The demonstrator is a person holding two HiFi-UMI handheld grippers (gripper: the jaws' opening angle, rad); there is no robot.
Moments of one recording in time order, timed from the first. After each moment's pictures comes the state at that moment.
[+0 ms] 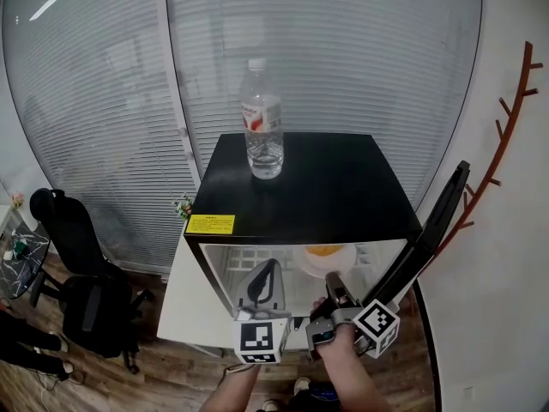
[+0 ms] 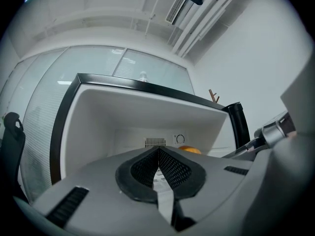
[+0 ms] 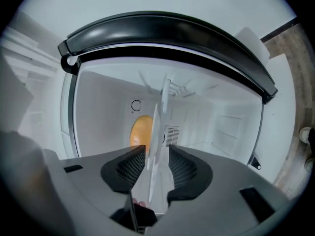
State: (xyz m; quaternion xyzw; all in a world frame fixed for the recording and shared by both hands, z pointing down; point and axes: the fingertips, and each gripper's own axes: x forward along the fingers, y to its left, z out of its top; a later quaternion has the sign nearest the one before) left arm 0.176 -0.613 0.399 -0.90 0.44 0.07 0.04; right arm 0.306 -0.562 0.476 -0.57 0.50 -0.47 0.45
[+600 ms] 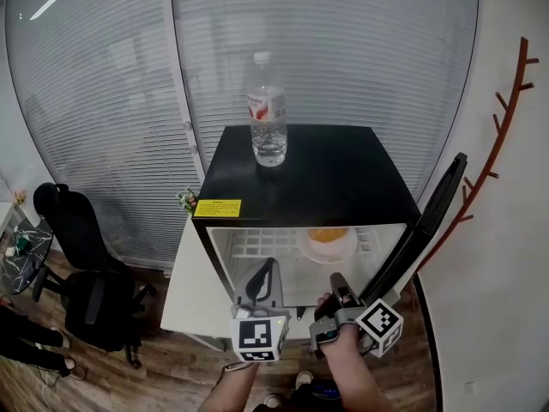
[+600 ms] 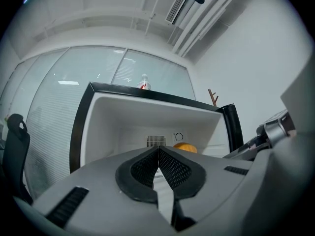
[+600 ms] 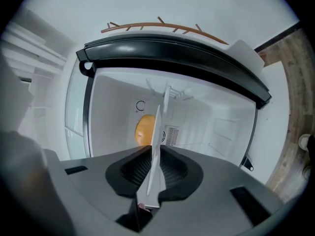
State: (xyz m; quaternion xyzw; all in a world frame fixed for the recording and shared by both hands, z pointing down) left arm 0.157 -0.591 0.405 -0.90 0.44 0.06 0.03; right arm 0.299 -0.533 0.473 -0.58 0.52 -0.44 0.45
